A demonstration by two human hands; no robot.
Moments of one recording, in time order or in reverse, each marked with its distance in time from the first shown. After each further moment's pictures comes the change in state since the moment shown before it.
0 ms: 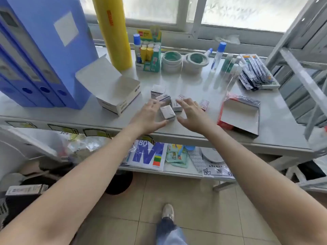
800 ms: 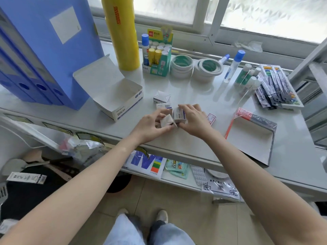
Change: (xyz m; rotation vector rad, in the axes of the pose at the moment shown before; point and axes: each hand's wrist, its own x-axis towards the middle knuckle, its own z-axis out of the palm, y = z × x) left_hand 0.024 0.003 0.016 -0.483 0.097 -0.165; right_hand 0.064 0.038 0.010 -0.059 -0.043 -0.047
